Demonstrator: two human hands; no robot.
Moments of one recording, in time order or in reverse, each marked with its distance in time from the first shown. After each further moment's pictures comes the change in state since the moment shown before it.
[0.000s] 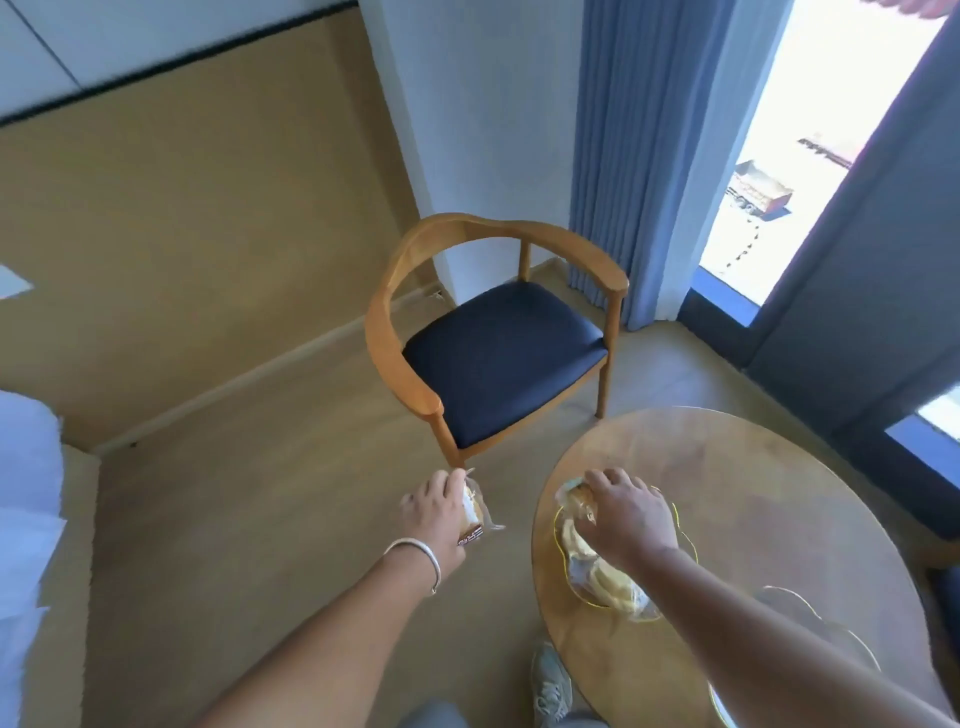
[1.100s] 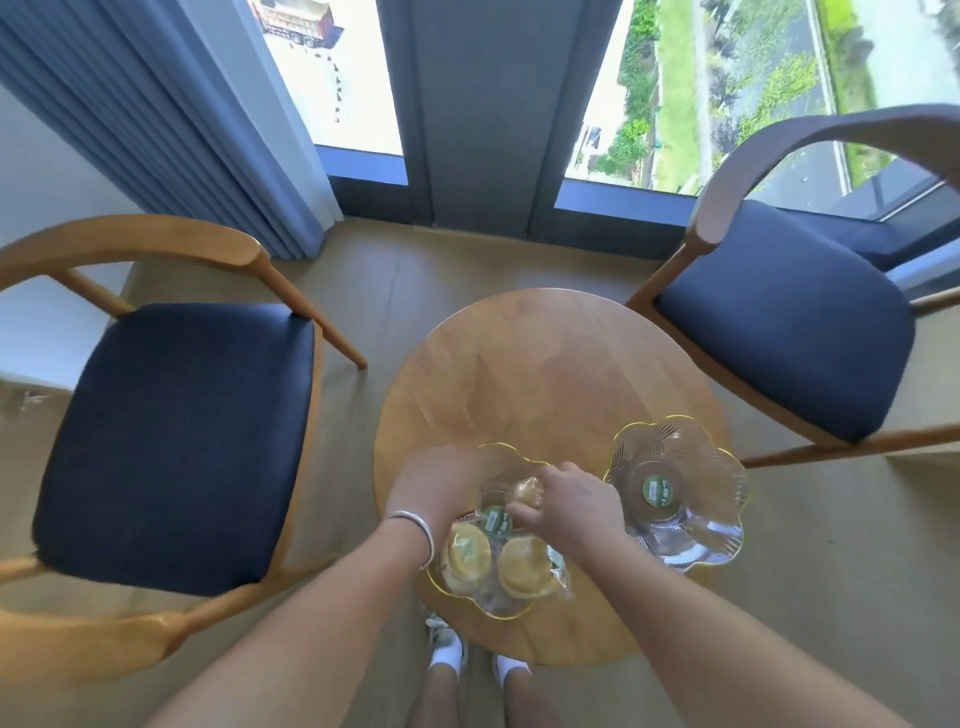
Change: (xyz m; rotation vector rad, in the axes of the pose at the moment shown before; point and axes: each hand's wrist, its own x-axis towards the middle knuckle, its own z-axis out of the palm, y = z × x) left_hand 0.222 0.193 0.085 0.456 -0.206 1.114; right_hand 0.017 0.093 0.088 0.279 -0.119 0.944
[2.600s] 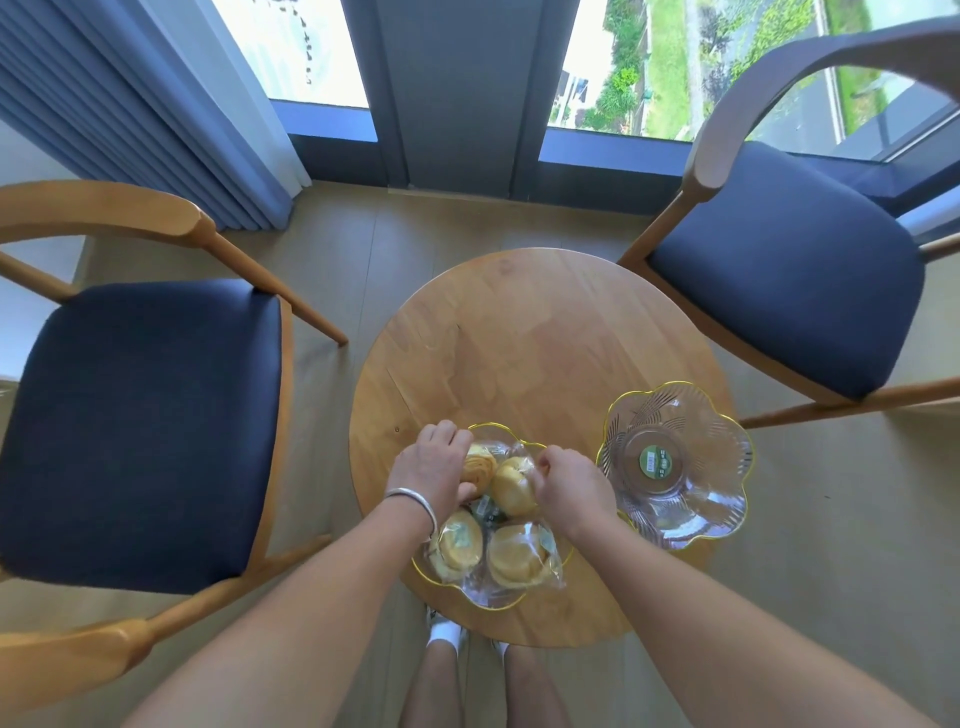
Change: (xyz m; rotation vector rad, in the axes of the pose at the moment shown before) left_hand 0.036 0.013 0.023 -0.220 0.074 -0.002; right_hand 0.024 0.022 0.040 0.264 -0.049 0.200
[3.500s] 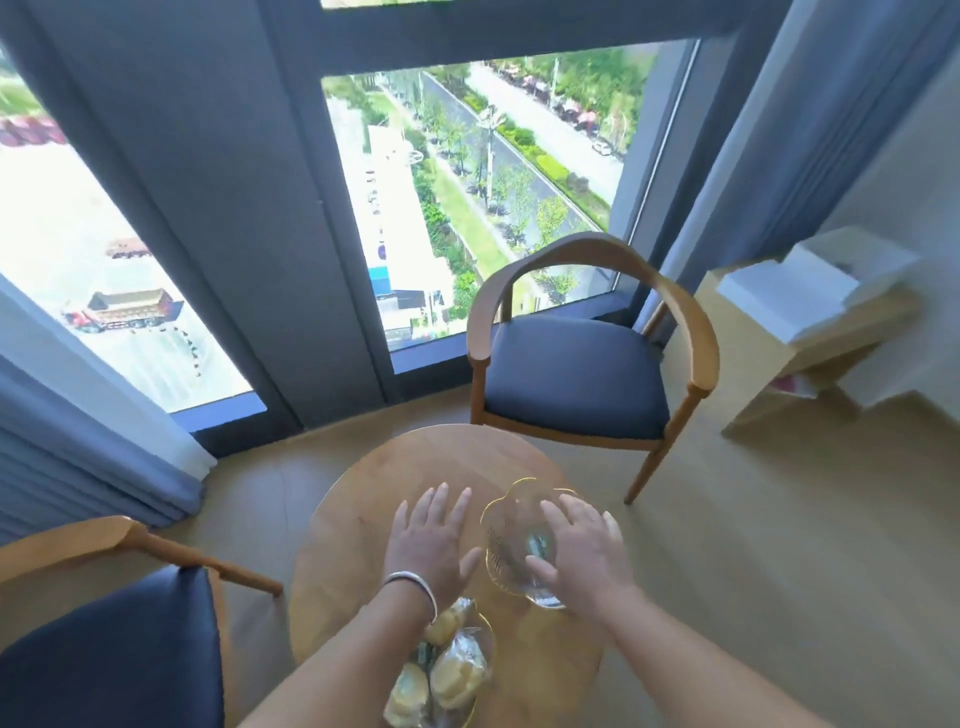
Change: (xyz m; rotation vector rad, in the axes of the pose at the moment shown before) left_hand -0.045 0.149 -0.139 0.332 0.210 0.332; right_hand -0.161 0.087 -0.136 0.013 0.434 0.082
